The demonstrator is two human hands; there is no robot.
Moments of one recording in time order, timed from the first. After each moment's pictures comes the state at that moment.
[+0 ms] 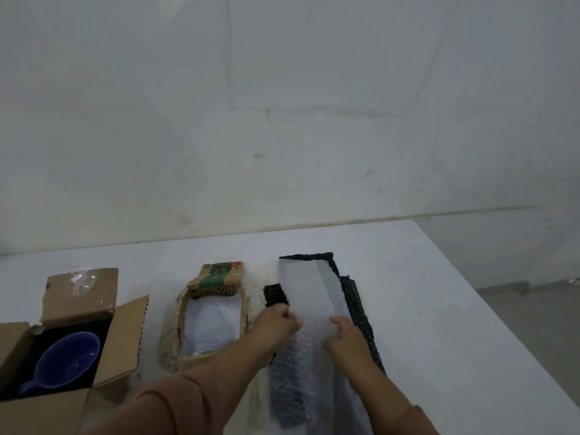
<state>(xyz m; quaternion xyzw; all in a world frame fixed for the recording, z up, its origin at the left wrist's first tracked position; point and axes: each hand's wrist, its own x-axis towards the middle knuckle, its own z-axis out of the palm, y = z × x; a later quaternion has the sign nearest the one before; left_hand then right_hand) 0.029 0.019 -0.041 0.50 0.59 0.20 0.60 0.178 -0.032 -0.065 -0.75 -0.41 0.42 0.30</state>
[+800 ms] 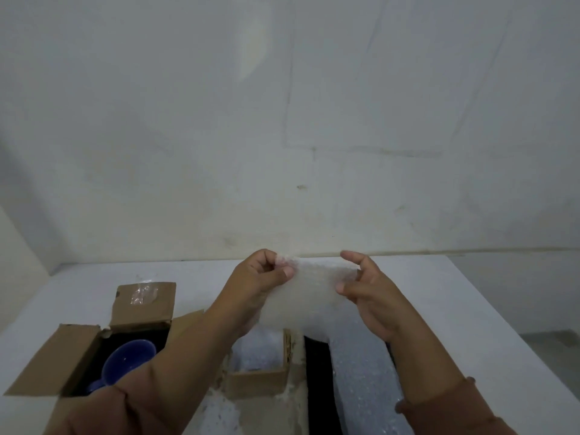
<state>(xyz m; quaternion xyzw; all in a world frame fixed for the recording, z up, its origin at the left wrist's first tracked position) -0.074 0.031 0.092 0.46 0.37 0.51 0.62 0.129 0.014 0.090 -0.47 -0.44 0.58 0.49</state>
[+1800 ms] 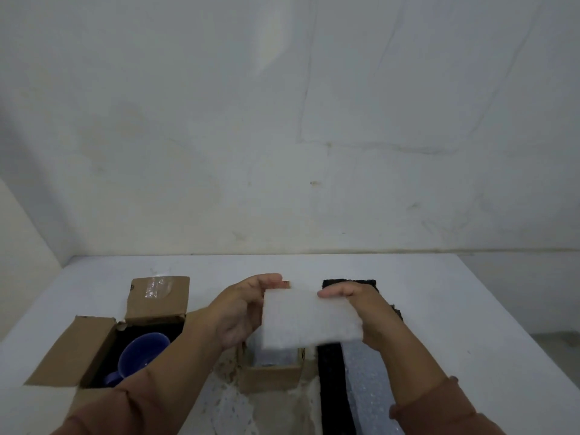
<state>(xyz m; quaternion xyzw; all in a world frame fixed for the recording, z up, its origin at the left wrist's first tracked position) -0.122 0.037 0.057 0.31 0.42 0.39 0.76 0.092 0.014 0.069 -0.58 -0.42 0.57 0.41</state>
